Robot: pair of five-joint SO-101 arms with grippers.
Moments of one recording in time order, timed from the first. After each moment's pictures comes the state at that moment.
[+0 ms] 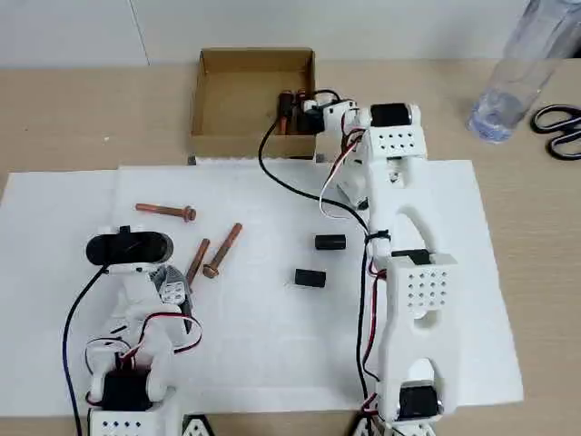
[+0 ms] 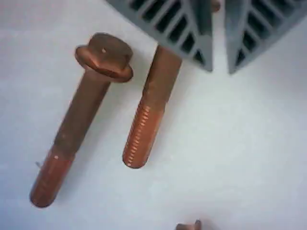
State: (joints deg) left arm -3.6 -101.8 93.2 60.9 10.9; right arm -8.8 45.6 -47.7 97.4 23.7
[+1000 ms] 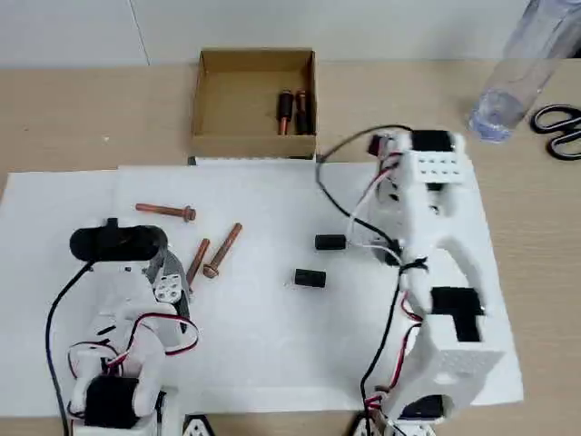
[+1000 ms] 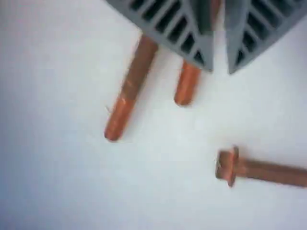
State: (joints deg) left arm -0.1 -96.0 76.3 67.0 11.0; right arm -1.3 14.5 -4.3 98.7 -3.0
